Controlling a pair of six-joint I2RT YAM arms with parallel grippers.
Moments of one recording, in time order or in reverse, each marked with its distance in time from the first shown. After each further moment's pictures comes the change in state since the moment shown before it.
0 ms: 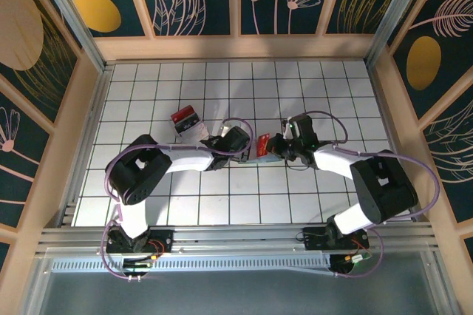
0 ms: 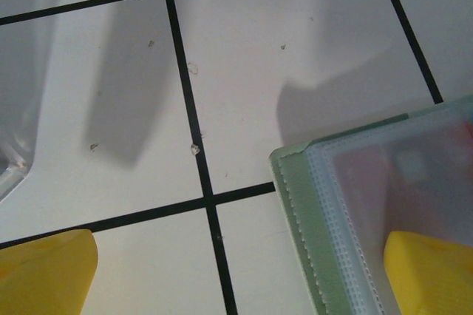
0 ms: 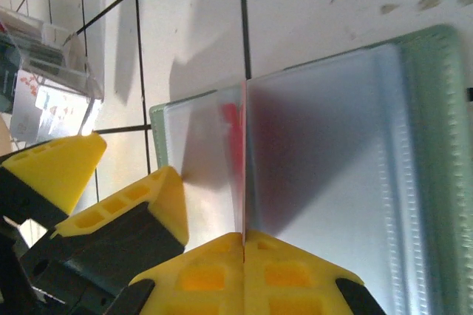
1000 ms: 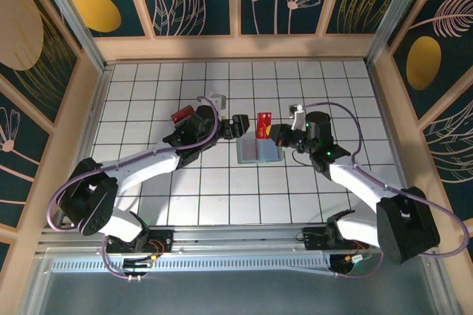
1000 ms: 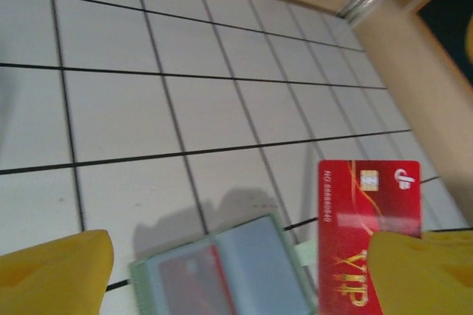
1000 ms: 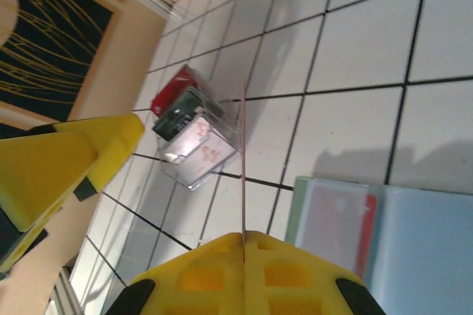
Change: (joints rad) left arm 0.127 -0.384 -0.108 0.257 0.377 -0.111; right arm -0.020 -0.302 -0.051 0.152 -0.081 -0.101
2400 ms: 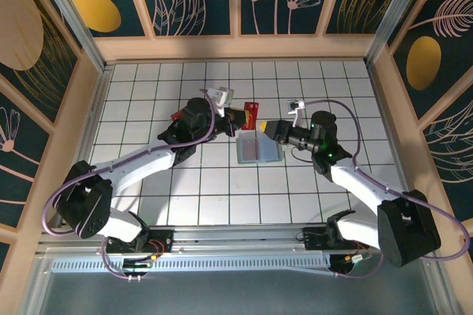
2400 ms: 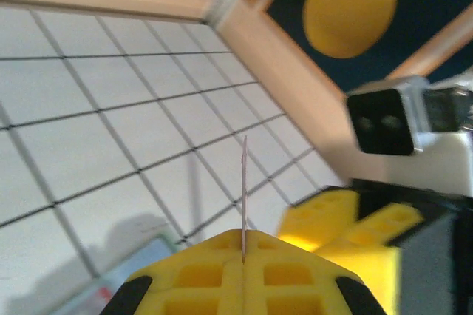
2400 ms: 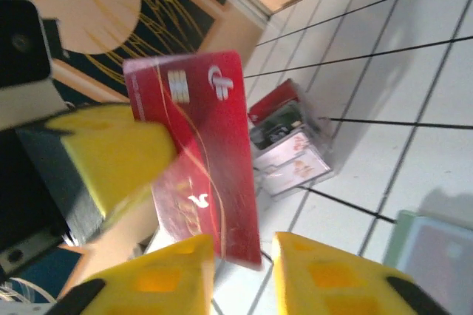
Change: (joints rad) left arm 0.045 -0.028 0.045 0.074 0.279 0.151; right arm -0.013 -0.024 -0.019 0.175 -0.161 0.061
